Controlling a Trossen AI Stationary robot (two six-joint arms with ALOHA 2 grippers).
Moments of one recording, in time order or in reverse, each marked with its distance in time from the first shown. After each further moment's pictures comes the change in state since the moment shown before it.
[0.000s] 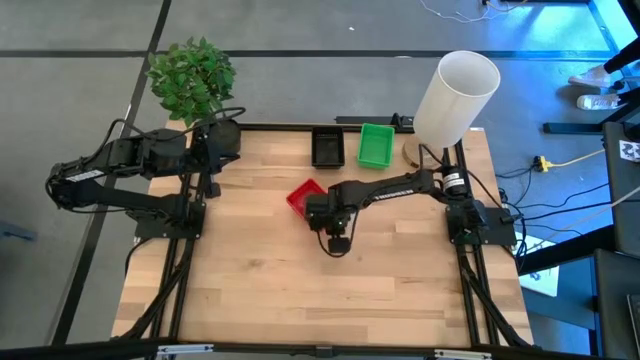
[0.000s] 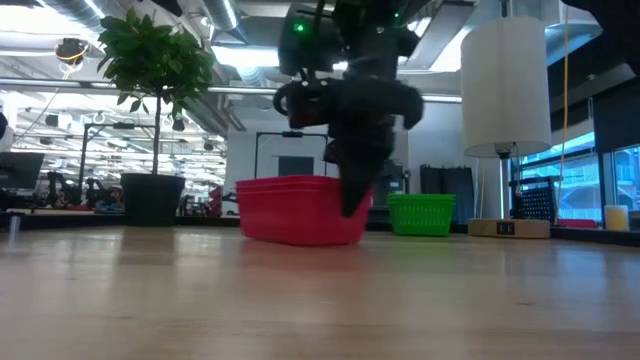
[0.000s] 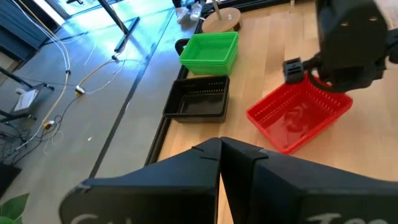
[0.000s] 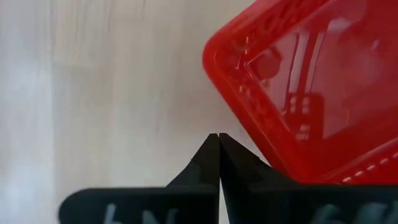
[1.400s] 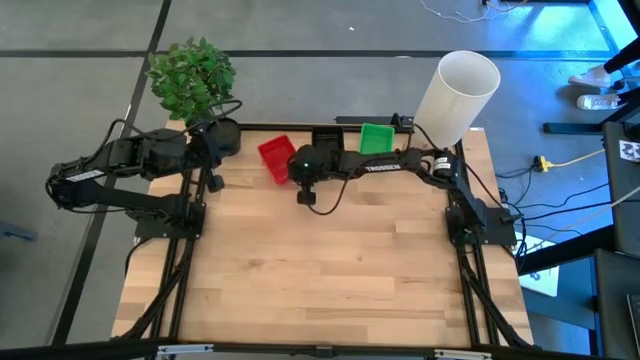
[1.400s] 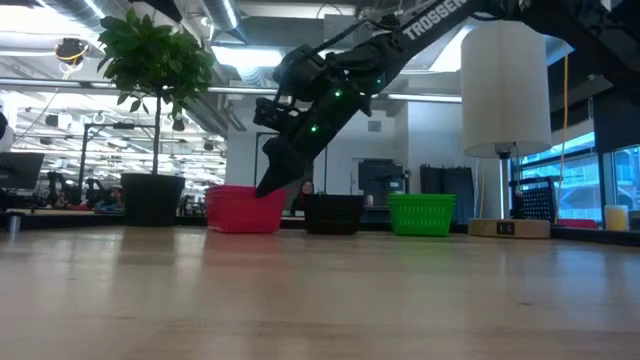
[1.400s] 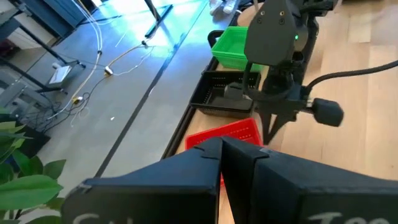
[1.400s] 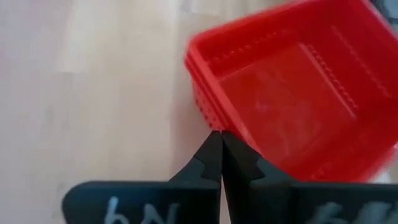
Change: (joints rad) left arm 0.000 0.000 0.000 -0.001 -0.134 -0.080; right arm -0.254 0.087 0.001 0.694 0.153 -0.226
